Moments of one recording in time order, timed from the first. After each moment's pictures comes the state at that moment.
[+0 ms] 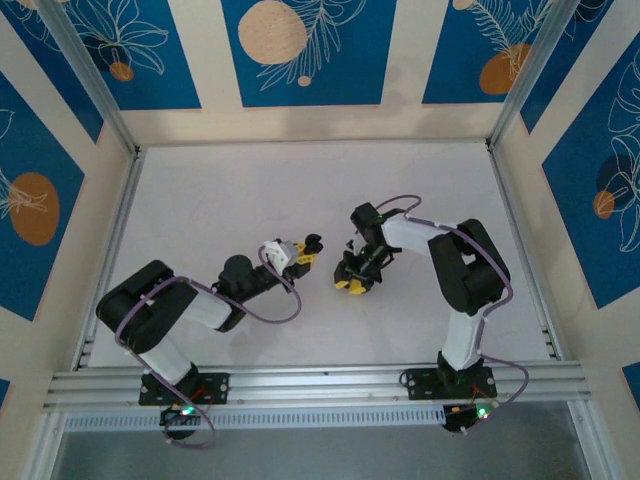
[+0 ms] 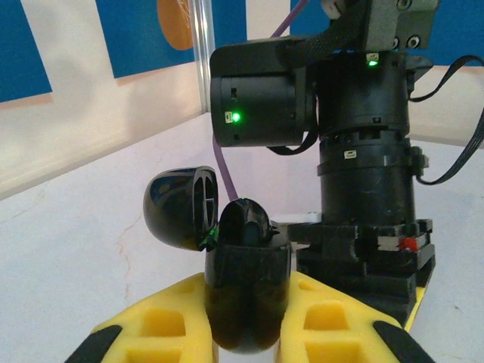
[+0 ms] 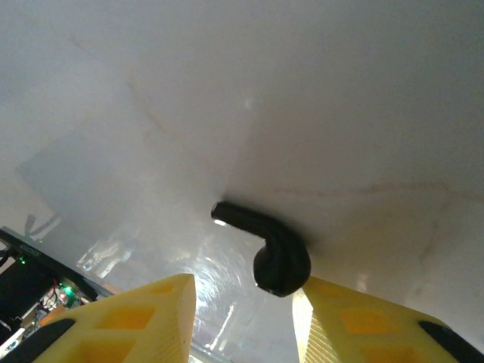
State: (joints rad) left arm -0.68 1.63 0.34 1.28 0.30 0.05; right arm 0.49 1.87 1.13 -0.81 -0.58 0.58
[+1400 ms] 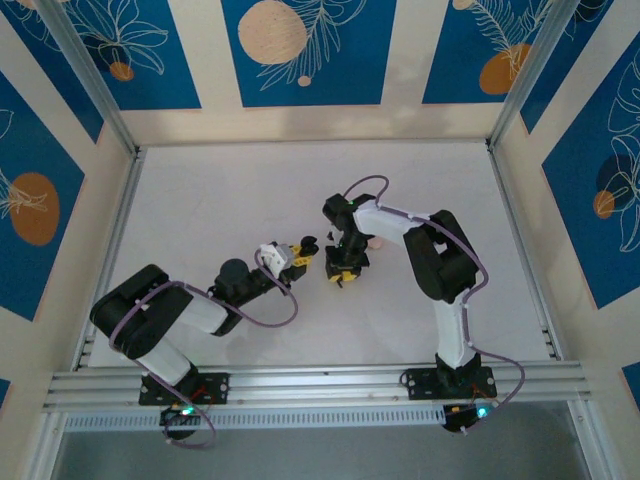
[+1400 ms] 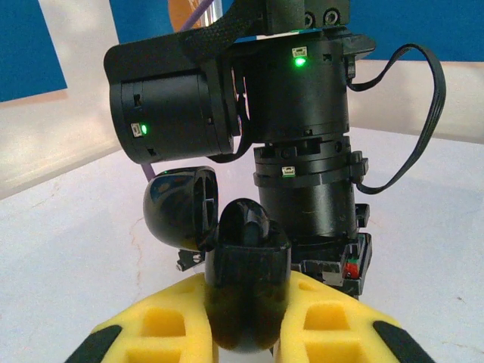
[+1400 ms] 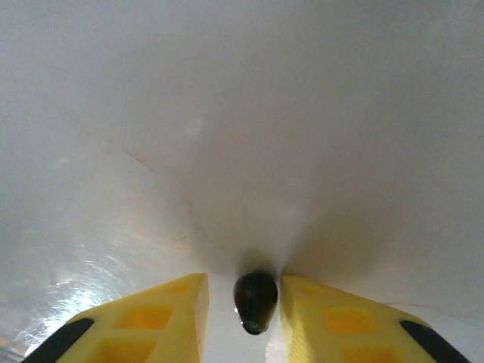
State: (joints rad) left arm -0.68 1.60 0.30 1.28 0.28 0.06; right arm 0.60 2.04 1.43 -1.02 -0.30 0.43
